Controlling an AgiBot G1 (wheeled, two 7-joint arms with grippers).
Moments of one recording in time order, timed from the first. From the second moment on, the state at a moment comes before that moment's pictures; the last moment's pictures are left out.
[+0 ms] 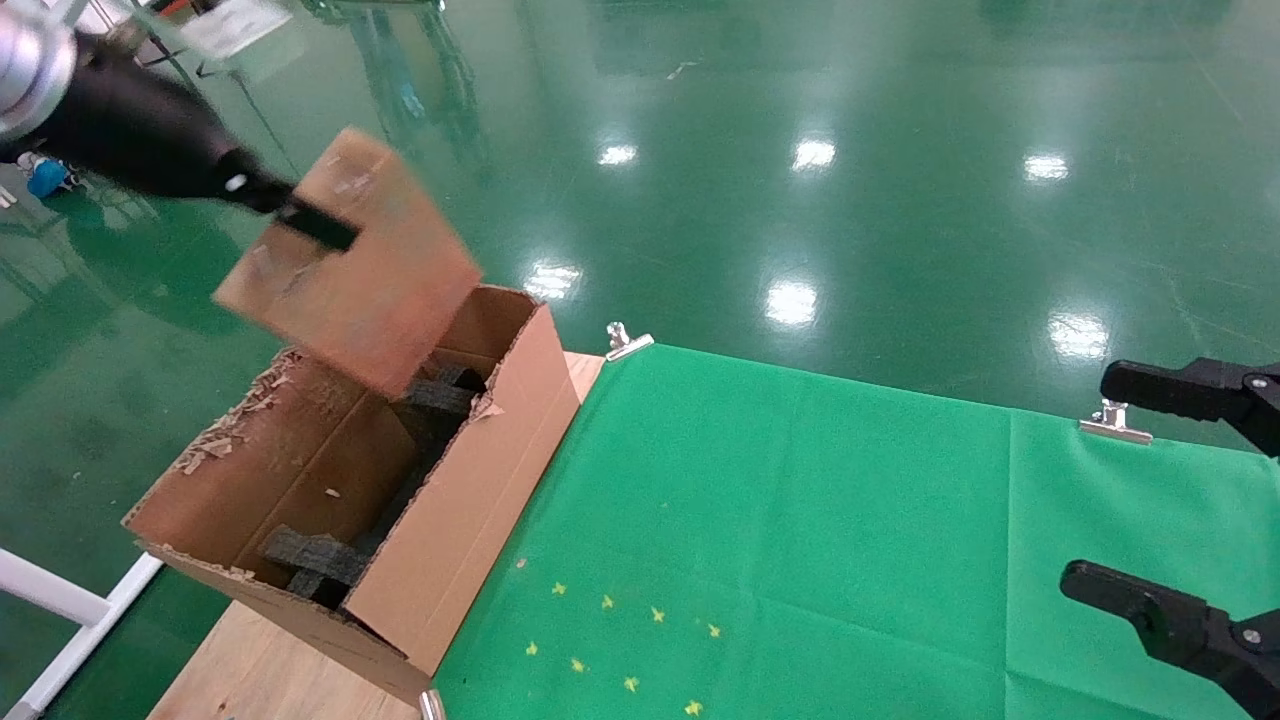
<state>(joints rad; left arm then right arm) -2.26 0.70 1.23 -0.80 1.77 1.51 -1.06 1.07 -0.57 -0.34 1.22 -0.66 -1.43 0.14</state>
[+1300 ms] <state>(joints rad) -1.94 0.81 1.20 -0.06 1.71 1.02 -0.55 1.07 -0.57 -0.34 1.22 -0.66 -1.43 0.14</state>
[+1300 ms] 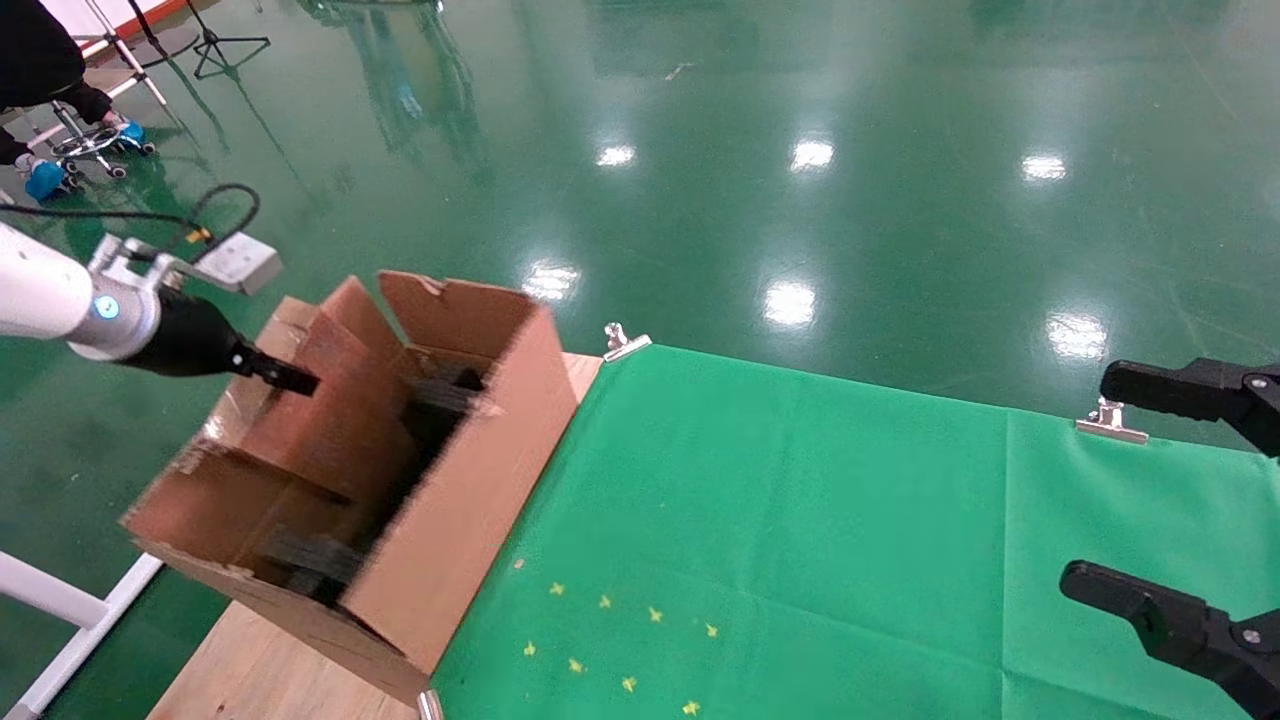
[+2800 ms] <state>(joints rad) -1.95 0.84 1.24 0.01 1.77 1.14 -0.59 1.07 -0.57 -0.34 1.22 -0.66 -1.43 0.14</state>
